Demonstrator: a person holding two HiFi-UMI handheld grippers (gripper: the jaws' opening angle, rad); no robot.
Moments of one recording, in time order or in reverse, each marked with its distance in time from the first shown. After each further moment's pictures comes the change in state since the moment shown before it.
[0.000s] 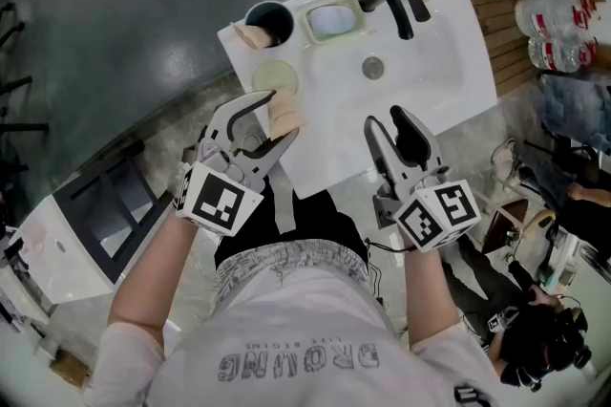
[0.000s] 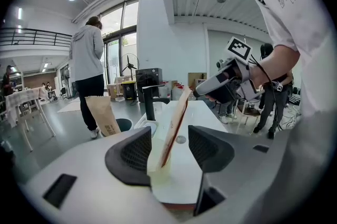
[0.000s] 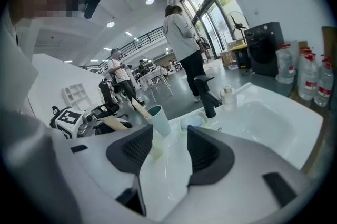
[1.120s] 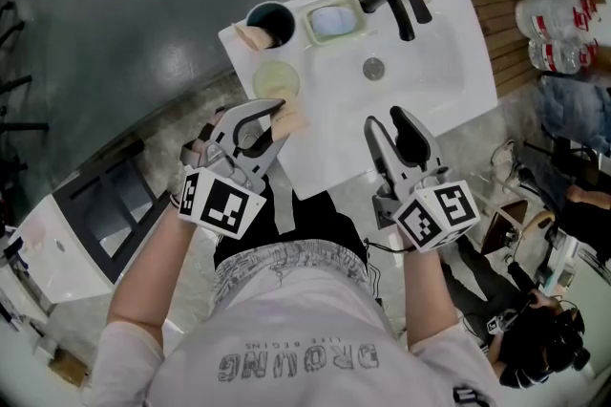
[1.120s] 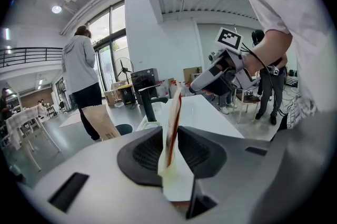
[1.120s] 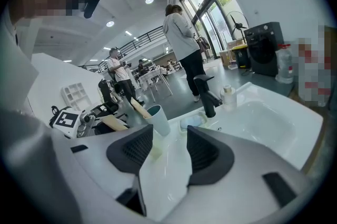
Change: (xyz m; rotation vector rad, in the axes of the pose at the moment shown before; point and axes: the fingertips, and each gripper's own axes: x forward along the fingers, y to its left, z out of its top) left arm 0.001 -0.005 -0.001 0.144 0.019 -0.006; right arm 0.002 -0.001 -0.001 0.000 0.002 -0.005
